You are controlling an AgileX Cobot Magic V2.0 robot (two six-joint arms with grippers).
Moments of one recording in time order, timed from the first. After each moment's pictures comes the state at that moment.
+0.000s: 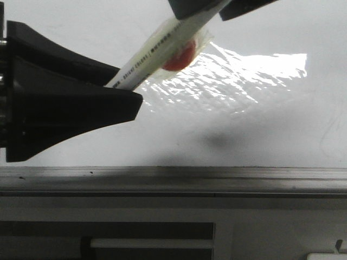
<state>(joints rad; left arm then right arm) -0.90 1.14 -0.30 0.38 -0.61 0.17 0.88 0.97 -0.76 0.05 0.36 -0.06</state>
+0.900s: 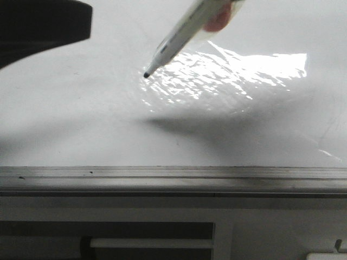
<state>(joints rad) -0.90 0.92 -0.30 0.05 -0.52 0.18 0.76 0.93 -0.78 0.07 0.35 -0.04</state>
